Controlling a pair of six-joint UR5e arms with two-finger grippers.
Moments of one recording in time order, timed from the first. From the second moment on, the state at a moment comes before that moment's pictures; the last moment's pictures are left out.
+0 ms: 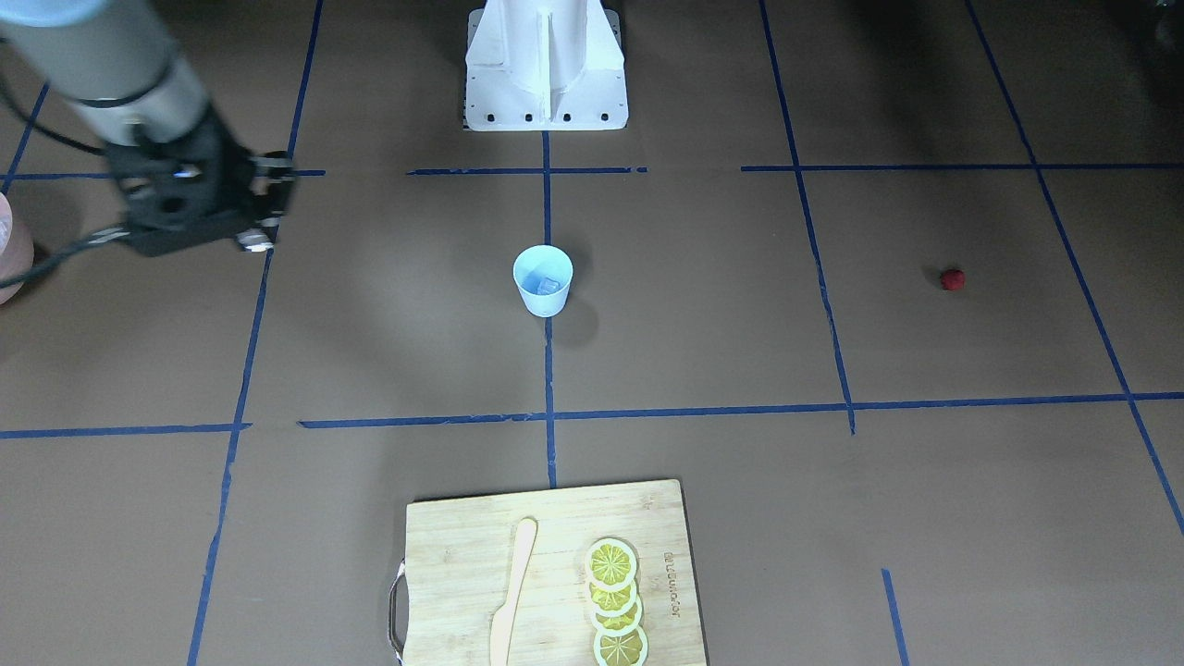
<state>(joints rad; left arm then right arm) -1.64 -1.50 -1.78 -1.54 -2.42 0.02 0.84 -0.90 1.94 -2.08 2.14 0.59</state>
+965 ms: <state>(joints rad) -1.64 -1.50 -1.77 -1.54 -2.42 0.03 0.53 -0.68 1.60 -1.78 1.92 1.01</state>
